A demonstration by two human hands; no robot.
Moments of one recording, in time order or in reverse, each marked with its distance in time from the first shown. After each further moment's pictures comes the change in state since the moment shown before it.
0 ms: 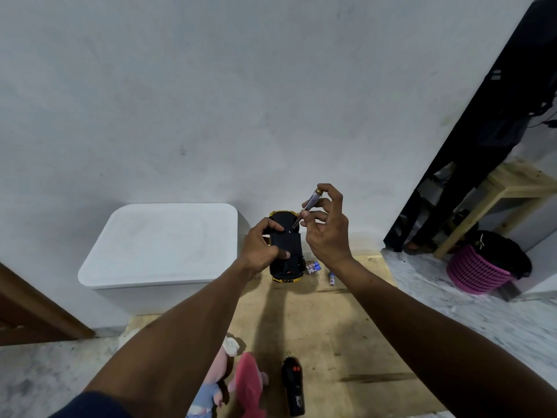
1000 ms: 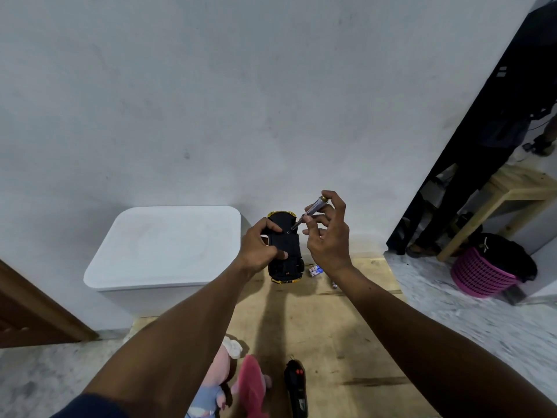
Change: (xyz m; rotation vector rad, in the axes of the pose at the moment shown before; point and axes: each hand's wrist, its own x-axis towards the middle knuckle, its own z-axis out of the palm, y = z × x) left_hand -0.001 0.004 -0.010 0.026 0.025 0.004; right_hand -0.007 0.006 0.006 0.014 0.055 -0.022
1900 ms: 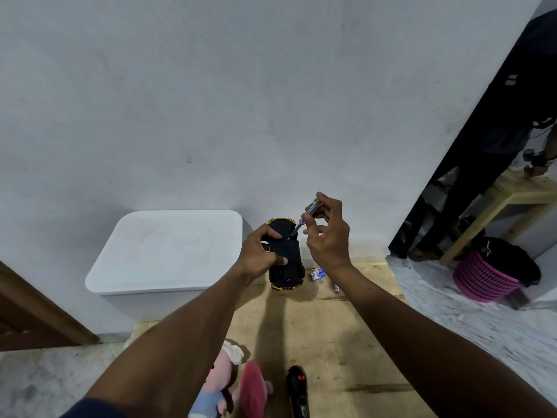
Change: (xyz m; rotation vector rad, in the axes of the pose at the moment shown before) left_hand 0.004 -0.009 -0.005 -0.036 -0.039 -0.017; right_hand 0.009 0.003 0.008 0.001 0.044 -0.002
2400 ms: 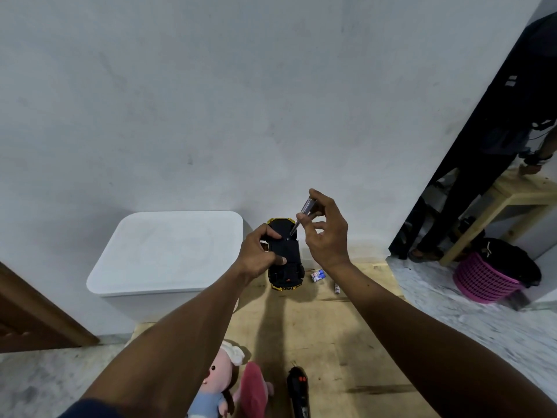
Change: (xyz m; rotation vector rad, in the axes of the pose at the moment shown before) left_hand 0.002 0.001 -0.004 0.008 -0.008 0.012; right_hand 0.006 -0.009 0.002 -0.047 -0.005 -0.108
